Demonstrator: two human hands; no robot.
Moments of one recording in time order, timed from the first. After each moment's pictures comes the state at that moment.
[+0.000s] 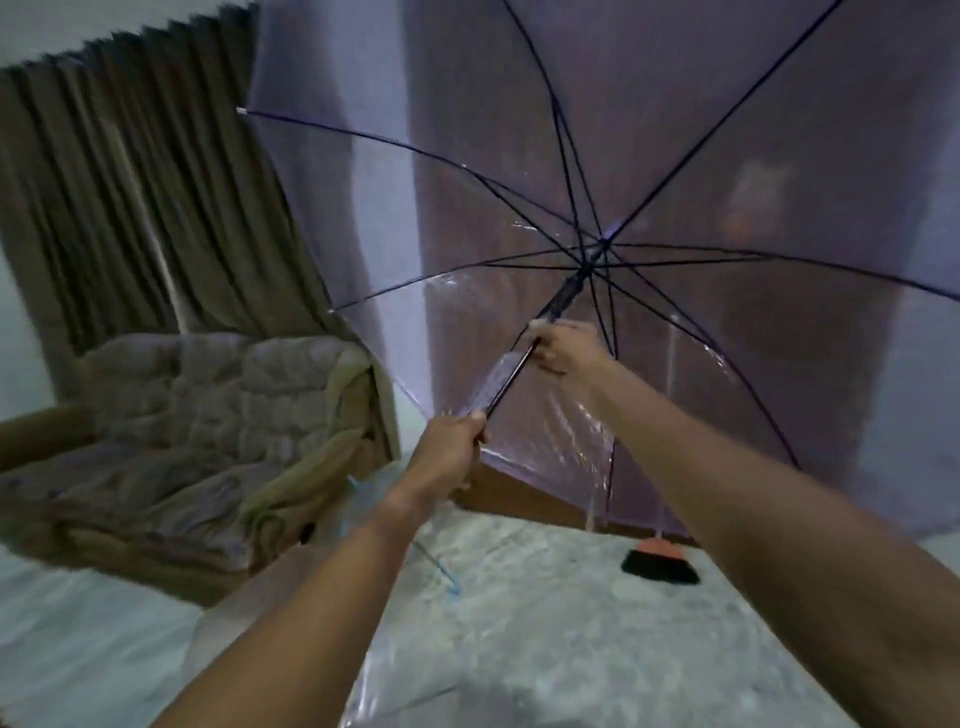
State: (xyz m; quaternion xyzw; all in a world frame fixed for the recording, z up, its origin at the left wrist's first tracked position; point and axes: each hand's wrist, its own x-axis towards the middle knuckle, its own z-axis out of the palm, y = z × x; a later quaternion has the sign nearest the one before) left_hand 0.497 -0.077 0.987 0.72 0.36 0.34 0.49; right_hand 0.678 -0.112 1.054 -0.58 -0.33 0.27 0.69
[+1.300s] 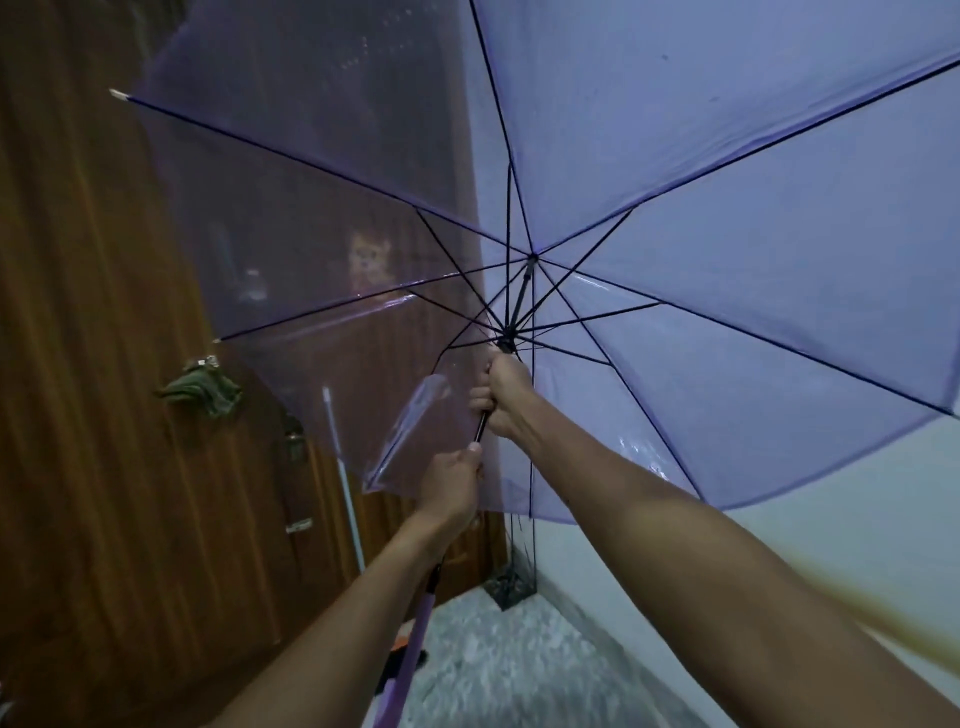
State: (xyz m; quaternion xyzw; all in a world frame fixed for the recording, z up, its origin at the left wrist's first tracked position) left_hand 0.923 -0.225 1.003 0.79 0.02 0.13 0.59; right_hand 1.036 -0.298 1.072 -0.52 -0.03 0.03 0.86
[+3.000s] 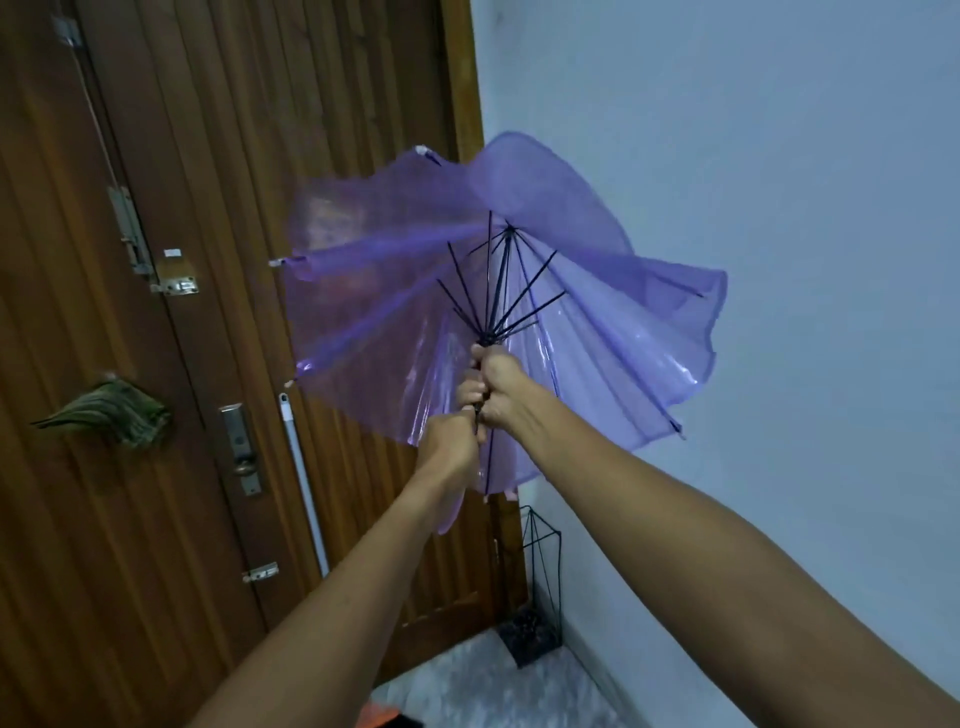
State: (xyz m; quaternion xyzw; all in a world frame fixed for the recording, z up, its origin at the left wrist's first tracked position) left_hand 1.339 -0.256 1.026 0.75 0.13 0.16 0.63; right_hand 1.424 -0.307 1.071 -0.48 -0.04 0.16 0.86
